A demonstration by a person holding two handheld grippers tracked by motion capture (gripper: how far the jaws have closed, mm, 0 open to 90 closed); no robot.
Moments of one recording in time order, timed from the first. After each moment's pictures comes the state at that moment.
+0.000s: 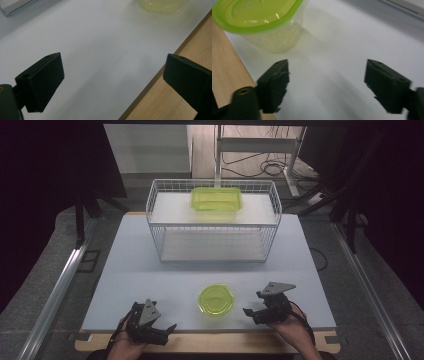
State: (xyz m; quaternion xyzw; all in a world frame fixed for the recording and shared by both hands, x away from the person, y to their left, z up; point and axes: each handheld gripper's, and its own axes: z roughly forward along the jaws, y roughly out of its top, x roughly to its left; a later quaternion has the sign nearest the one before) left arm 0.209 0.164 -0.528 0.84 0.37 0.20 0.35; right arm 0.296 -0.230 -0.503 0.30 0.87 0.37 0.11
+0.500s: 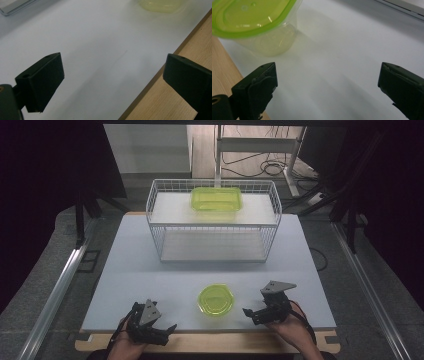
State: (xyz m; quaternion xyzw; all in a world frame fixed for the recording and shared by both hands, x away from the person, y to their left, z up) left arm 0.209 0.164 -0.529 0.84 0.37 0.20 0.35; right arm 0.298 -0.229 -0.502 0.33 0.86 0.37 0.11
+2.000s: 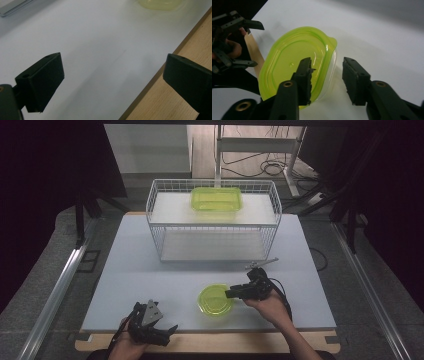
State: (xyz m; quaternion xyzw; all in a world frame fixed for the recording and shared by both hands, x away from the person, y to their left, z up) left arm 0.210 0.161 -0.531 0.84 0.36 0.20 0.35; right arm 0.352 -0.181 -0.487 0.38 0.83 0.40 -0.10
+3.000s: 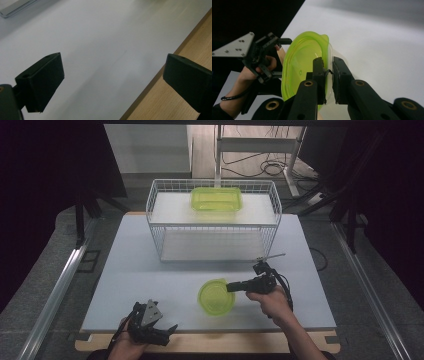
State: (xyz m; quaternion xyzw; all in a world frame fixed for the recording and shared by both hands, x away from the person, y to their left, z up) left arm 0.210 0.161 -0.530 0.84 0.36 0.20 0.35; right arm 0.358 -0.191 -0.466 0.39 0.78 0.45 -0.18
